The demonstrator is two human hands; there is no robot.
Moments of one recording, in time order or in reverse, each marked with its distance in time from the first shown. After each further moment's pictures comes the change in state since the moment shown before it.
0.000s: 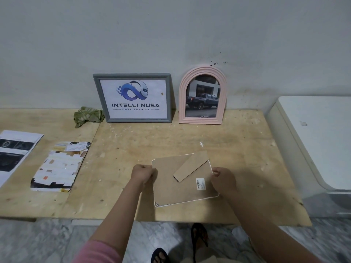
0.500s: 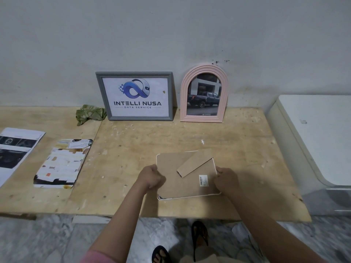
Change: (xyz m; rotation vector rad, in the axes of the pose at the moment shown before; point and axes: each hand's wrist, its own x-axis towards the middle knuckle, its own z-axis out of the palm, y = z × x) left_hand -0.038 0.002 -0.002 0.319 -0.165 0.081; right_hand -0.015 -0.004 -0.010 -0.098 -0.089 0.038
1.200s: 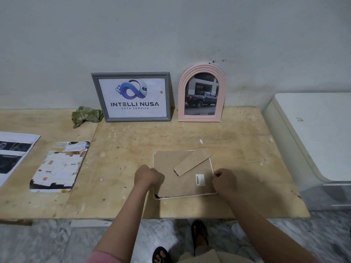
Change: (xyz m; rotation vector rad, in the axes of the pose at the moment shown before) left_hand -0.011 0.019 -0.004 0.275 0.153 -0.112; right_hand 0.009 0.010 0.025 0.103 0.166 0.090
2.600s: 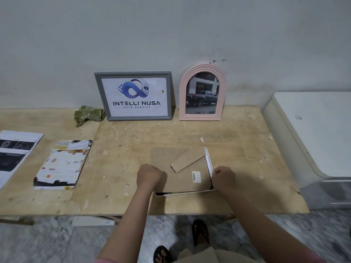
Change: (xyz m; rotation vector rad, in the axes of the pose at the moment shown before) left_hand -0.010 -0.003 0.004 -0.031 0.016 -0.016; right_hand -0.006 -0.002 0.004 0.023 0.056 -0.040
